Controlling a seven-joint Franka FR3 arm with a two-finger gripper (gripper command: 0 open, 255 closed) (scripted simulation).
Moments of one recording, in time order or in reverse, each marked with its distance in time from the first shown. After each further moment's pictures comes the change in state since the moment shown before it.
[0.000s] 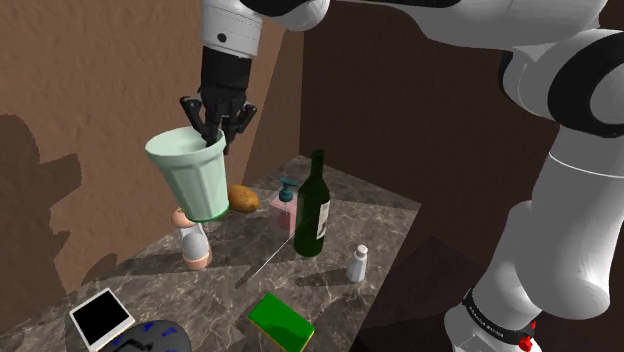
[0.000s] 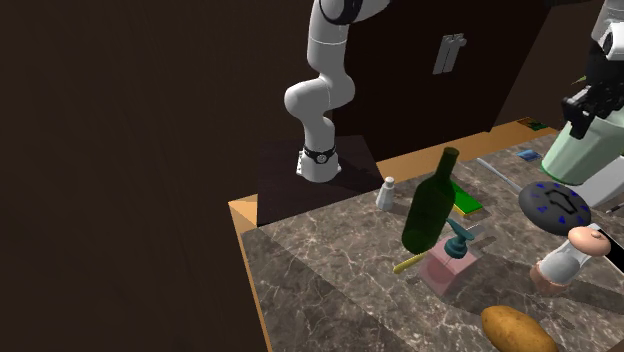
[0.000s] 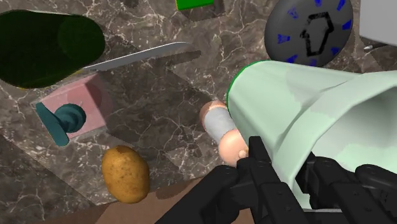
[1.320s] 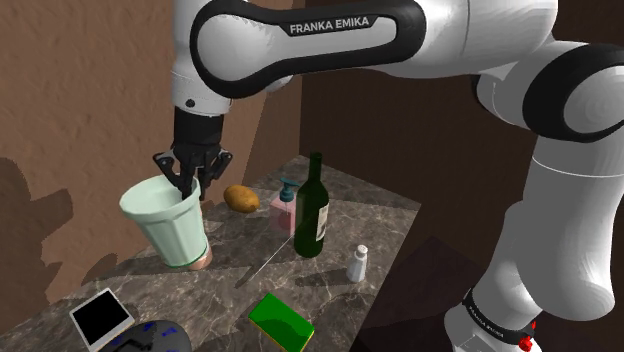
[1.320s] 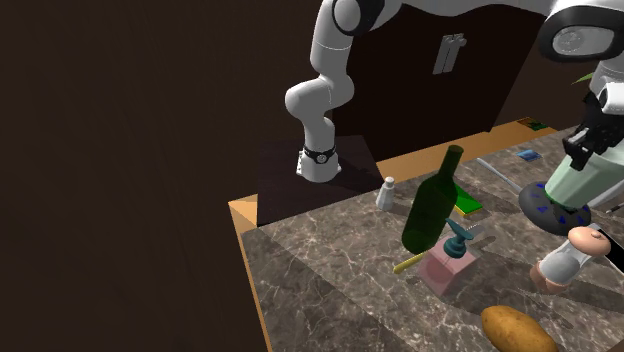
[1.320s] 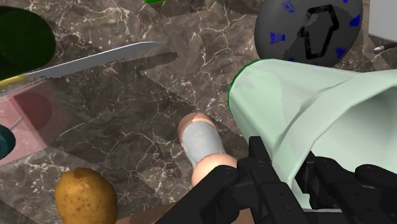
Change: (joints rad) arm 0.064 0.107 0.028 -0.079 -0.041 0.197 0.065
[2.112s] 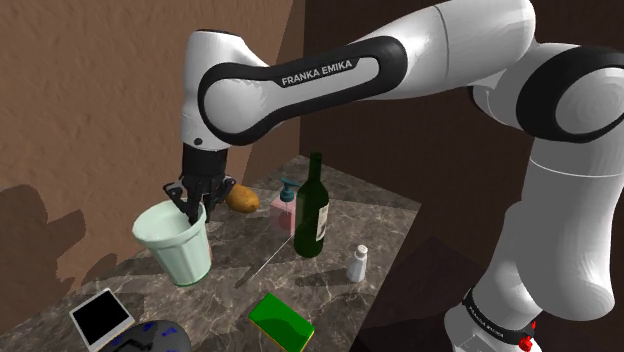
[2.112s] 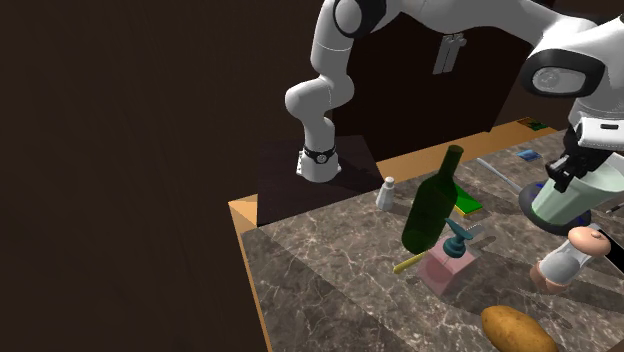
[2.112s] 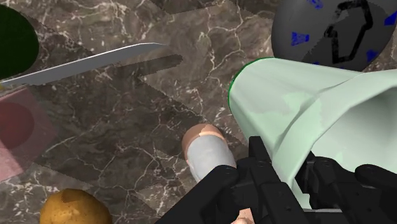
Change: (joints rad) arm -0.002 0.018 -0.002 -0.134 0.005 0.150 -0.025
